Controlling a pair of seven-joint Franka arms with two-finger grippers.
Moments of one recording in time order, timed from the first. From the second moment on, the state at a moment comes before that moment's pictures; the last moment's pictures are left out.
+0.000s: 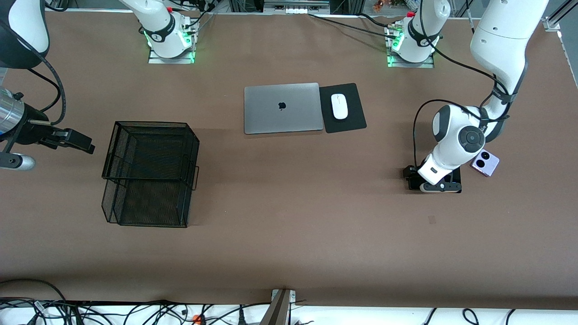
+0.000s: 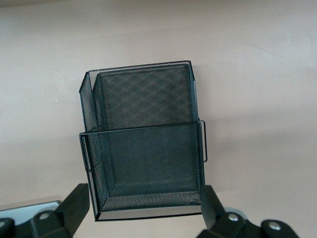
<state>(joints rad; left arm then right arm) -0.02 0.52 -0.05 -2.12 0.03 2.67 -0.11 0.10 0.23 -0.10 -1.44 0.04 1.66 0.14</state>
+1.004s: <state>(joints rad) -0.27 0.52 -0.06 -1.80 0.02 2.31 -0.44 0.10 0.23 -0.10 -1.44 0.04 1.66 0.14</state>
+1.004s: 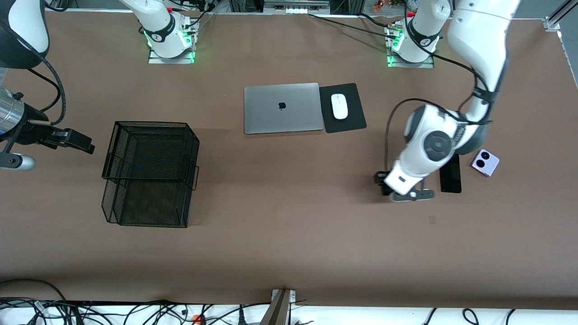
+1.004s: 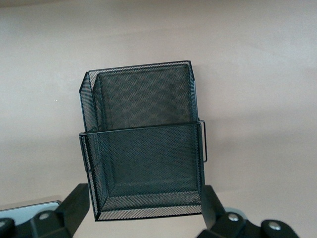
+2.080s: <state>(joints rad) -0.64 0.96 -0.04 -1.22 0.04 2.31 -0.77 0.10 0.23 -0.10 -1.44 0.04 1.66 0.14</state>
